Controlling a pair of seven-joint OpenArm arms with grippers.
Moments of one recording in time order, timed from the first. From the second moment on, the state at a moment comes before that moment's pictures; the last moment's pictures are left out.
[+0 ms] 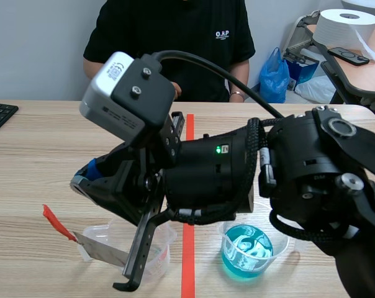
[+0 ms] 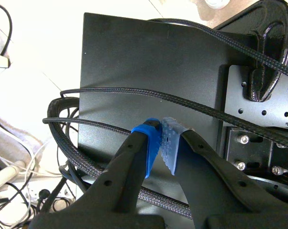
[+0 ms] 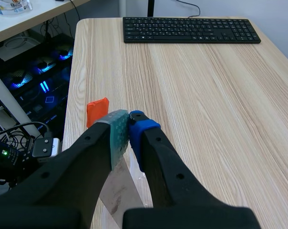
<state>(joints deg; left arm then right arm) 17.7 -5.7 -10.8 18.8 4.1 -16.5 -31.5 -2.2 18.6 -33.5 108.4 15.3 45.3 -15.3</state>
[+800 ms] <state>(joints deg) 17.7 -5.7 -10.8 18.8 4.1 -16.5 -31.5 -2.2 18.6 -33.5 114.0 15.3 45.3 -16.0</state>
